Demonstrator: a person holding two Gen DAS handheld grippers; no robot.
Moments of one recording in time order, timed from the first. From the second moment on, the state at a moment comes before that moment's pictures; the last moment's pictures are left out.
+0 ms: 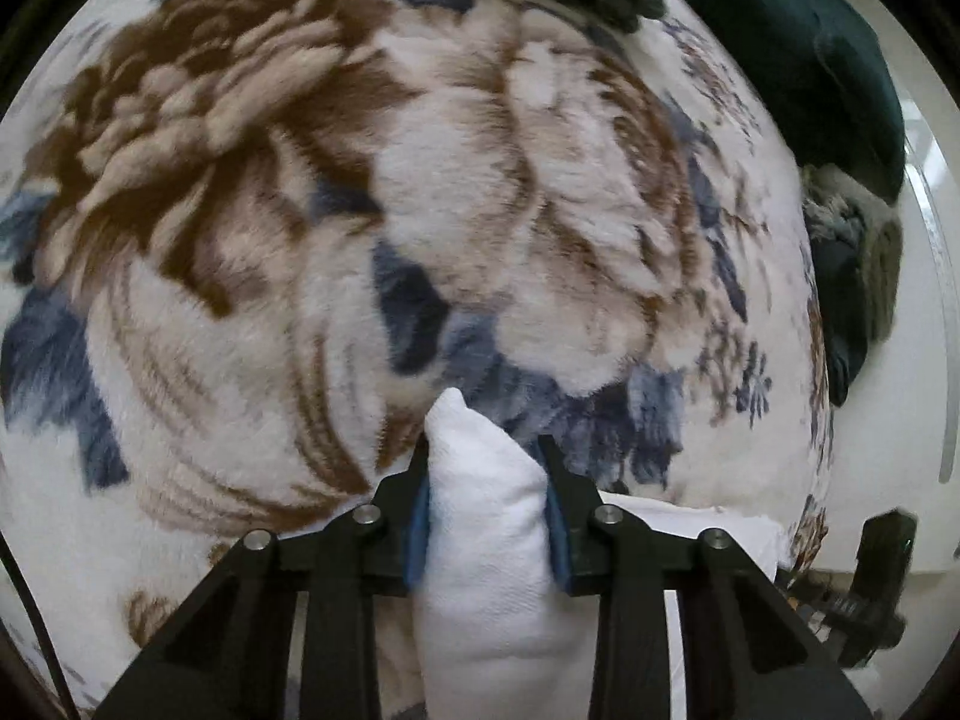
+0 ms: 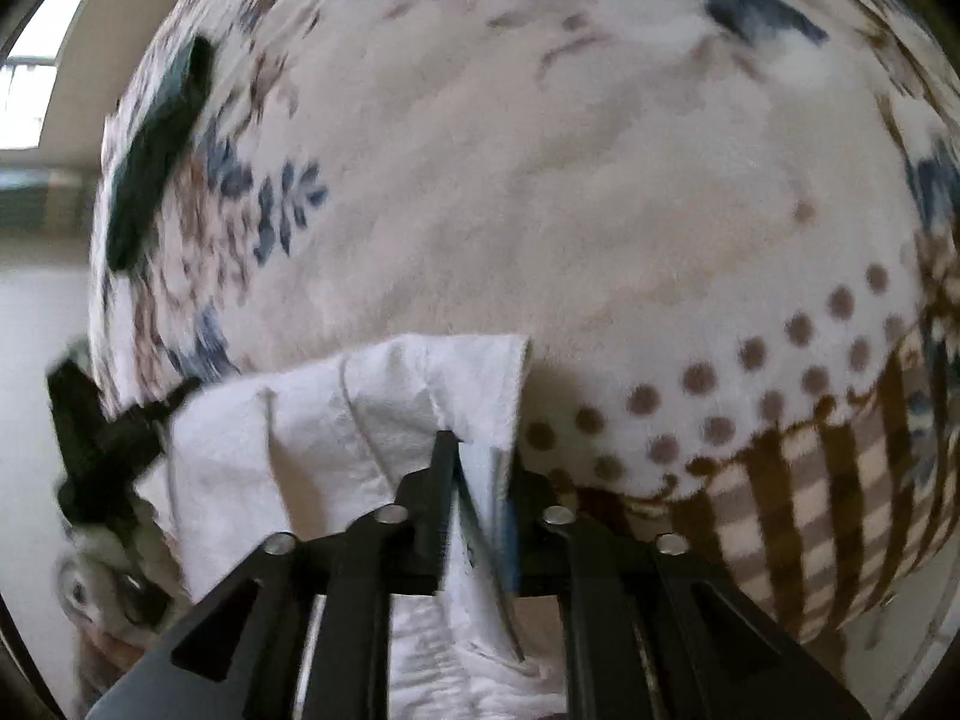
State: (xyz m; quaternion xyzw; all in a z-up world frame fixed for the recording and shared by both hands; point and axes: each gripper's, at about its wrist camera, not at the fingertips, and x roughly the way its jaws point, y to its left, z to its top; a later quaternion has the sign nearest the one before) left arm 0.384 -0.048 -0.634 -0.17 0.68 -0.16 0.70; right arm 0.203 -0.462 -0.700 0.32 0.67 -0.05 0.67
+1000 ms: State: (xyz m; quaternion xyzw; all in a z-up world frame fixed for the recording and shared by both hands) left arm 0.279 -0.024 -0.598 -0.20 0.67 -0.19 0.69; right arm 0.076 -0.398 -0.742 0.58 0.59 0.04 0.56
